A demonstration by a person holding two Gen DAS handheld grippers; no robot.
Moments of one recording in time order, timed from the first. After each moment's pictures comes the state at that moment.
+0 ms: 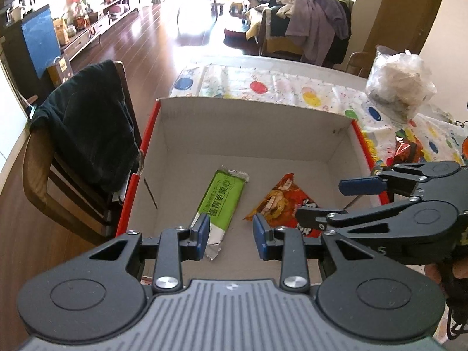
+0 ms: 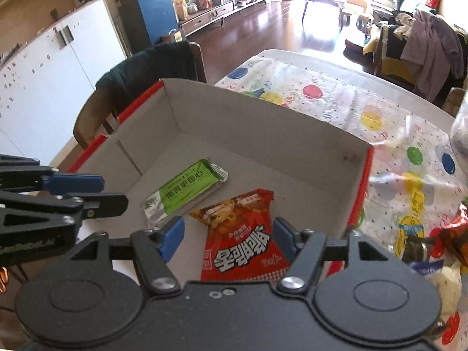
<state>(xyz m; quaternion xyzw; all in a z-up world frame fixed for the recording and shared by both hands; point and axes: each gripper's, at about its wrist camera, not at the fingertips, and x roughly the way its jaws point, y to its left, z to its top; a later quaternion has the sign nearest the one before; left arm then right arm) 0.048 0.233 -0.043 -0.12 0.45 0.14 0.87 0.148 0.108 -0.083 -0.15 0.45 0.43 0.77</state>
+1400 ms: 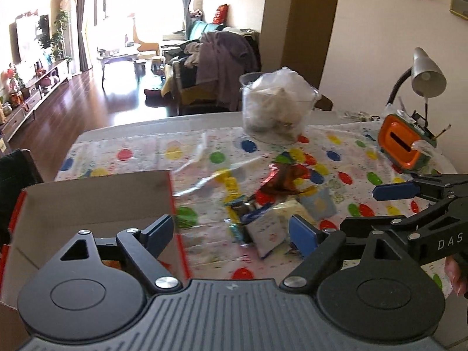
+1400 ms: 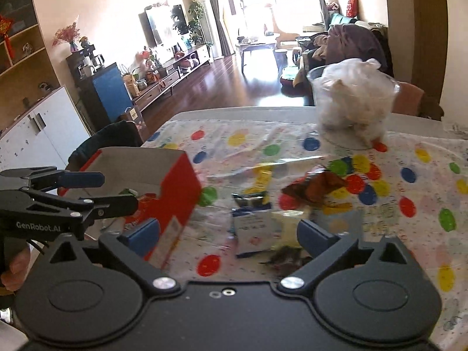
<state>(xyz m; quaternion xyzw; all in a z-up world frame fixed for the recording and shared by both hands) 0.092 0.034 -0.006 -0.05 0.35 0.01 0.93 0.164 -0.160 -0.029 -0.02 0.38 0.37 0.85</state>
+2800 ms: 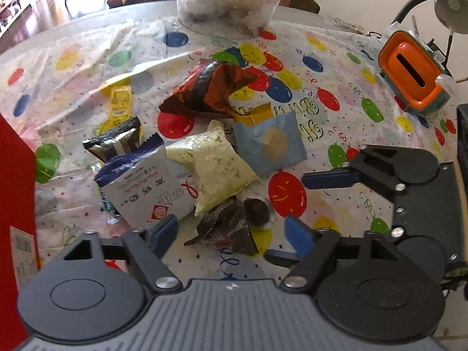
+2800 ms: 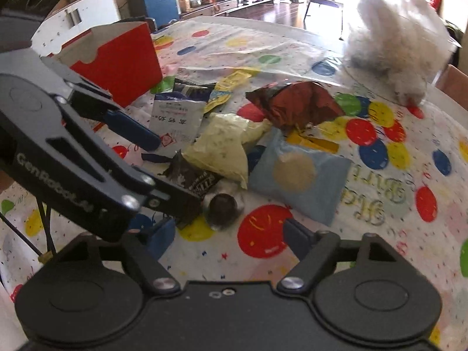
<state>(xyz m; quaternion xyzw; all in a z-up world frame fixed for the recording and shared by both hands) 0.235 -0.070 -0.131 -0.09 0.53 -0.04 0.84 0.258 -0.194 -0.169 -0.19 0.43 0.48 0.75</state>
